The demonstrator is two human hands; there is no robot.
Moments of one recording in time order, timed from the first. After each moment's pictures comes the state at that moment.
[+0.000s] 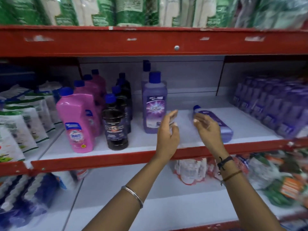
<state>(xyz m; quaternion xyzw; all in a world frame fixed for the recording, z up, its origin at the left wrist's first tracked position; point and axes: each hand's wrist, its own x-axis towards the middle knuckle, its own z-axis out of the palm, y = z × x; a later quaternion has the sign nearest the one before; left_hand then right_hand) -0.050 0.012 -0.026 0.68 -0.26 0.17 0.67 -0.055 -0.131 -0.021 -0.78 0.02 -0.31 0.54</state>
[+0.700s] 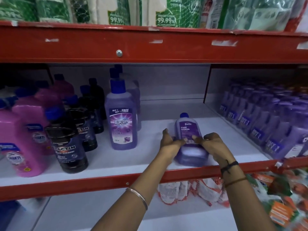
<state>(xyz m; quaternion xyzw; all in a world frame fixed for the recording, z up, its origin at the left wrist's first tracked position) 0.025 -0.125 -0.036 0.71 -0.04 -0.11 0.69 -0.002 -0.276 -0.040 -0.78 0.19 -0.13 0.58</state>
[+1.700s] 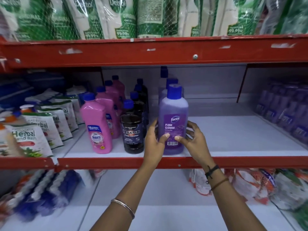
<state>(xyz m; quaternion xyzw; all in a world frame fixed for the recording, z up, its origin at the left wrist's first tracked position) -0.028 0.082 -0.037 0.68 -0.15 0.18 0.70 -0.033 -0.064 -0.038 -0.71 -0.11 -0.20 0.67</state>
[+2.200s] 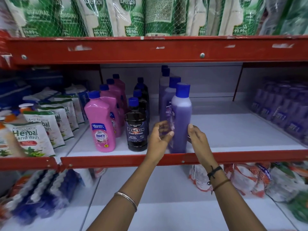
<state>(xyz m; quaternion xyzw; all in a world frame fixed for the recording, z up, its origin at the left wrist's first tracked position) -0.024 0.091 -0.041 0.68 -0.18 0.12 0.70 -0.042 -0.052 -0.045 -0.72 -0.06 -0.21 0.66</state>
